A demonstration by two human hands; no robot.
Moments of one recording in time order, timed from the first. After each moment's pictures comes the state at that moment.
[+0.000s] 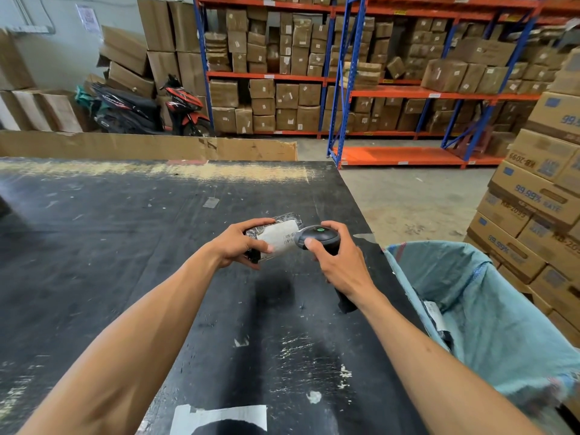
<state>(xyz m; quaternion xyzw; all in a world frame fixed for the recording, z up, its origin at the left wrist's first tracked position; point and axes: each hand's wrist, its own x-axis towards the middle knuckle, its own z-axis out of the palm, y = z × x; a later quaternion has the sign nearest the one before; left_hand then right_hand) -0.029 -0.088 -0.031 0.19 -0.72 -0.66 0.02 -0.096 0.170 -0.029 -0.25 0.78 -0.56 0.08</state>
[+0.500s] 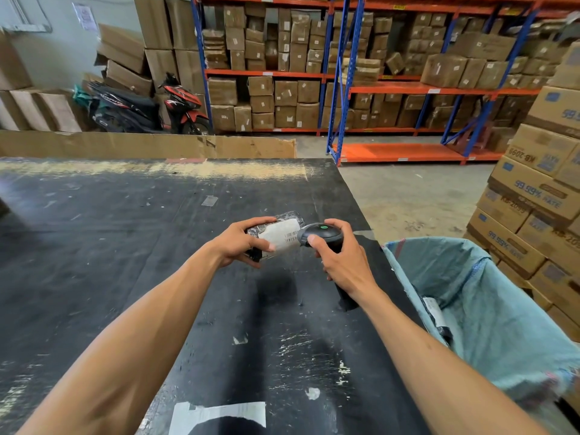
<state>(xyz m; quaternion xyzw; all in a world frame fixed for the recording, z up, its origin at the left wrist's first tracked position) -0.031 -0.080 -0.030 0.19 -0.73 -0.66 0.01 -0.100 0.175 -0.032 -0.23 0.78 -0.58 0.09</state>
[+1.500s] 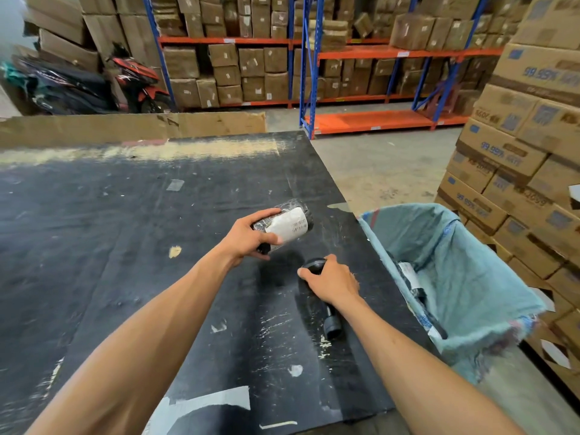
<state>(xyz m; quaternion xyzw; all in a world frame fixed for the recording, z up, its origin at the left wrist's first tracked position) -0.060 -0.006 -0.055 0.20 -0.72 -0.67 0.04 -0.099 0.205 -0.107 -0.09 0.94 -0.27 0.17</state>
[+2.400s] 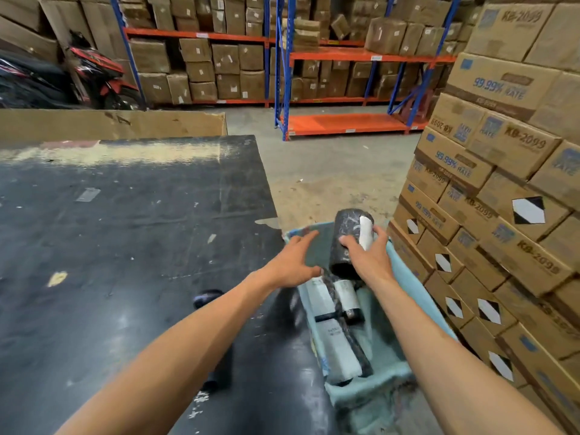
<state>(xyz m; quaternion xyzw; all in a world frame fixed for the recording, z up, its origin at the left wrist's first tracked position) -0.233 0.231 -0.083 0.01 -0.92 -0.38 -0.06 -0.292 0.412 -0.071 0.04 0.84 -0.53 0.10</state>
